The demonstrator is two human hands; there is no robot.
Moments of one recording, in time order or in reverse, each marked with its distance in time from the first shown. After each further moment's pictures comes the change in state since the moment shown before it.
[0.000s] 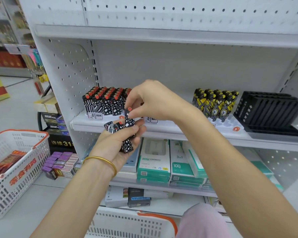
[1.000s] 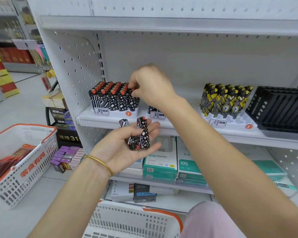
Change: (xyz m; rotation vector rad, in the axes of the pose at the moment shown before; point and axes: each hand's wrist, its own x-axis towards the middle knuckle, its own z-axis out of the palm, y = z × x) left_hand 0.005 0.001 -0.016 -0.097 -0.244 -0.281; right_hand 0.050 0.013 0.023 -0.211 0.283 0.093
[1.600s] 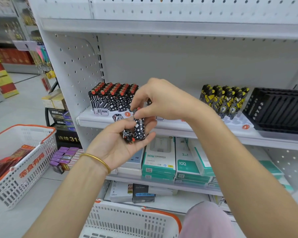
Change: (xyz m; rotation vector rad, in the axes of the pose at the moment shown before) left_hand -0.003 0.007 0.006 -0.034 -0.025 0.115; right_hand -0.046 0.001 -0.035 0.232 -0.313 -0.172
